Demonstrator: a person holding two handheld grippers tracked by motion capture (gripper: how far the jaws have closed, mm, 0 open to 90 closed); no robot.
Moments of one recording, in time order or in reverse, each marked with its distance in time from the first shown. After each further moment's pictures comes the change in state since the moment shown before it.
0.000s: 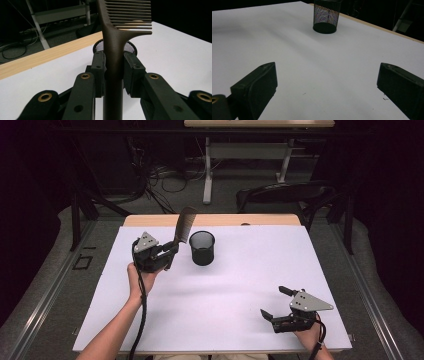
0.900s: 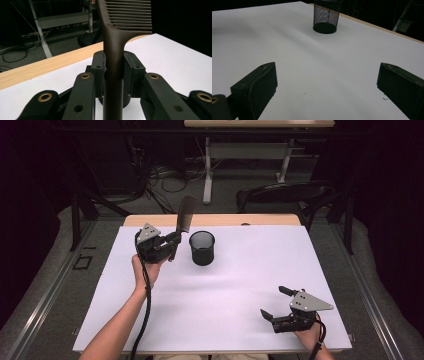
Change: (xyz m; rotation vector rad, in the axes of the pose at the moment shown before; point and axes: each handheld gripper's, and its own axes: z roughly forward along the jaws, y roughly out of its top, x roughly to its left) left arm 0.008 0.016 0.016 -0.050 0.014 -0.044; right arm 0.000 0.000 0.000 -0.001 0.000 0.000
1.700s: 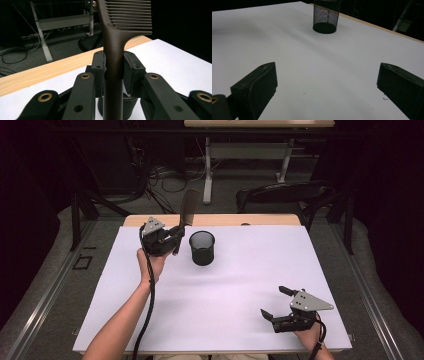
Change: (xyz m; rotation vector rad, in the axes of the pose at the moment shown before) left arm 0.001 0.013 0.018 -0.019 0.004 -0.017; right arm 0.000 0.000 0.000 0.001 0.000 0.004
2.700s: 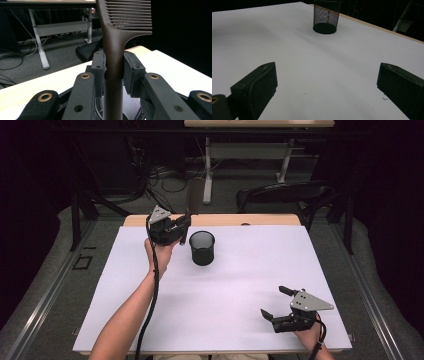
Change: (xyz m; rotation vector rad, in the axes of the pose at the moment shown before) left arm -0.001 0.023 0.024 -0.046 -0.011 -0.019; right arm 0.000 0.000 0.000 -0.004 0.002 0.002
